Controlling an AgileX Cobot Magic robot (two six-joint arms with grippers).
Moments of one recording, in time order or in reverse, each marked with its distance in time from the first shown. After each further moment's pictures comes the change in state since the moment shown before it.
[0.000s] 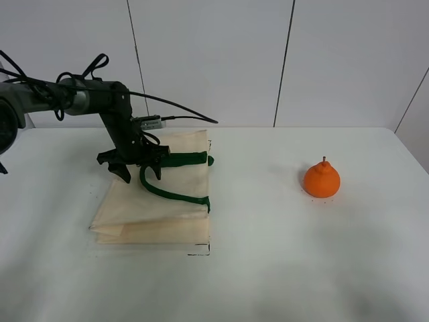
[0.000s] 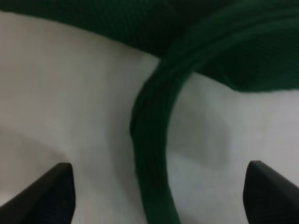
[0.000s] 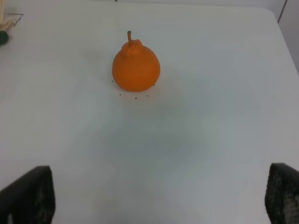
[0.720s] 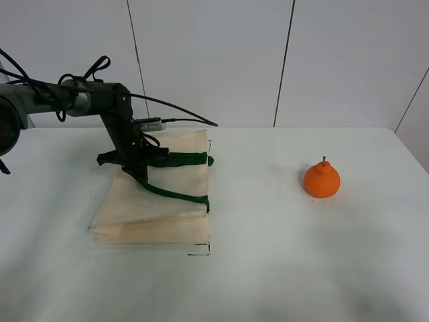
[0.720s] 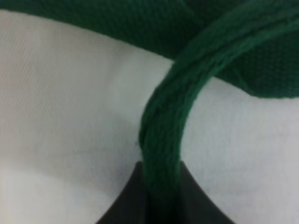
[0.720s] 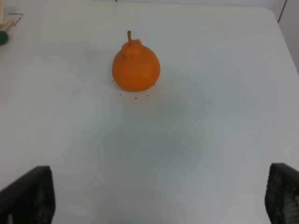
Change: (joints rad) left arm 0.000 -0.009 -0.020 0.019 0.032 -0.002; right arm 0.000 0.000 0.000 0.000 0.000 0.000
